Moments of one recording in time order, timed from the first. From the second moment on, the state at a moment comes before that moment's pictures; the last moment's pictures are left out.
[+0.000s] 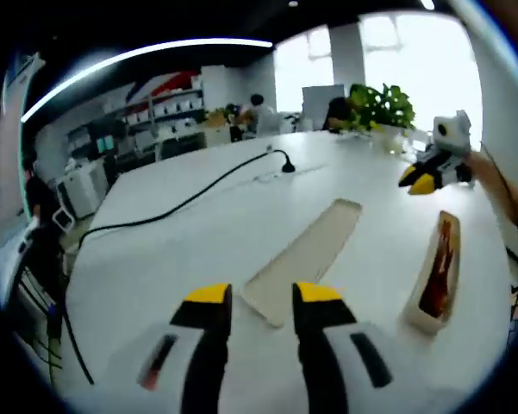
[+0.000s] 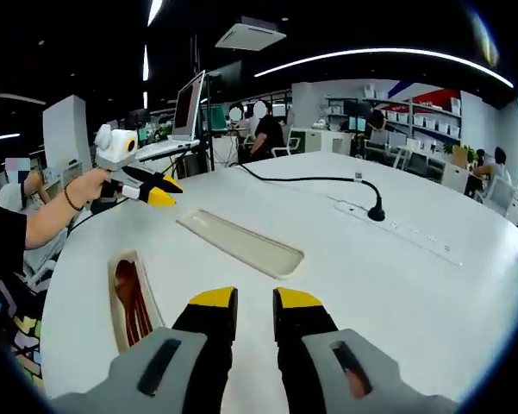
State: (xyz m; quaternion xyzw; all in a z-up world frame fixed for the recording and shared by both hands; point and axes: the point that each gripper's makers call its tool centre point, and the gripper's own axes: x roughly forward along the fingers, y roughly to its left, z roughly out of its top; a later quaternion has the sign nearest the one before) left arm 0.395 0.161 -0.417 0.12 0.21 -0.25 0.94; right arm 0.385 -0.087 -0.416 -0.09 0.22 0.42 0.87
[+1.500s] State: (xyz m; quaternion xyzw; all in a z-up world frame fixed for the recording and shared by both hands) left arm 0.393 0.145 -0.455 -0.18 0.32 -0.27 0.89; right arm 0.458 -0.060 -0.461 -0.14 0.38 0.25 0.88
